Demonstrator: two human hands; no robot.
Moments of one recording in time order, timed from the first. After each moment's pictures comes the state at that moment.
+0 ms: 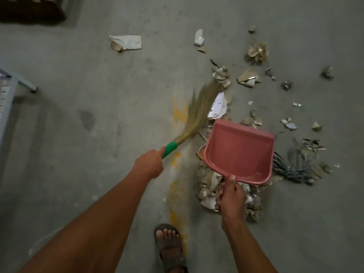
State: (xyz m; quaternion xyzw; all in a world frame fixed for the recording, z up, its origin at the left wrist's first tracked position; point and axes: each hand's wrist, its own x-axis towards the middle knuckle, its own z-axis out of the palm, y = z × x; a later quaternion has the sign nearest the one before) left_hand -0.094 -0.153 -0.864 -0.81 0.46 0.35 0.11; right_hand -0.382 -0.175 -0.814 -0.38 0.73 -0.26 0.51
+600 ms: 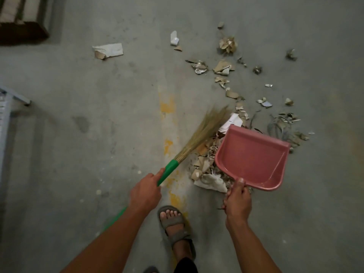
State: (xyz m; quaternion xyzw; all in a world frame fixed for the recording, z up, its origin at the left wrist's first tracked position) left_hand -0.194 0.002 -0.808 -0.81 0.49 0.32 0.01; right_hand -0.462 -0.076 -0.768 -0.30 0.80 -0.29 0.42
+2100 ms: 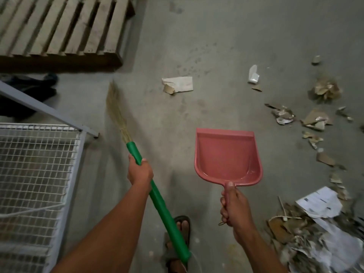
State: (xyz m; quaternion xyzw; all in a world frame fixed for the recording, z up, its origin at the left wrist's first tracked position) left_hand 0.247 -0.182 -0.884 -0.88 -0.14 0.27 -0.37; right_hand -0.055 -0.271 -0.777 -0.37 0.64 -0.12 0.66
